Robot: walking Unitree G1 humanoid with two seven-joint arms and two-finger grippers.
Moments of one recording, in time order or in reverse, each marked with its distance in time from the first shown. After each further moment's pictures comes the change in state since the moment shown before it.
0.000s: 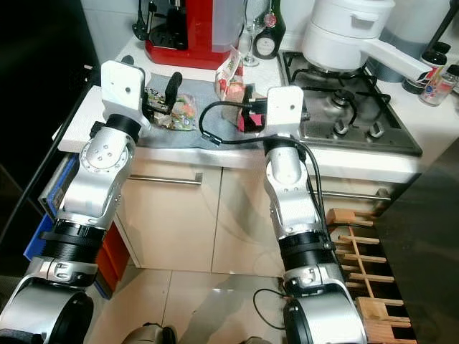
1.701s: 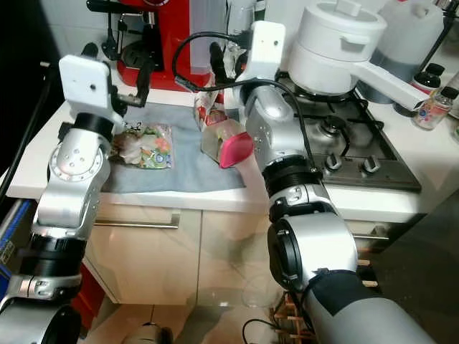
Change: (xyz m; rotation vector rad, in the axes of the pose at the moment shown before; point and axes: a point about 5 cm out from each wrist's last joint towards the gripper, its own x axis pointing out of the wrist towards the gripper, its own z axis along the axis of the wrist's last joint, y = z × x) left arm -0.023 0.034 0.014 0.091 -0.056 0.114; right arm 0.067 0.033 0.026 0.319 0.213 0.216
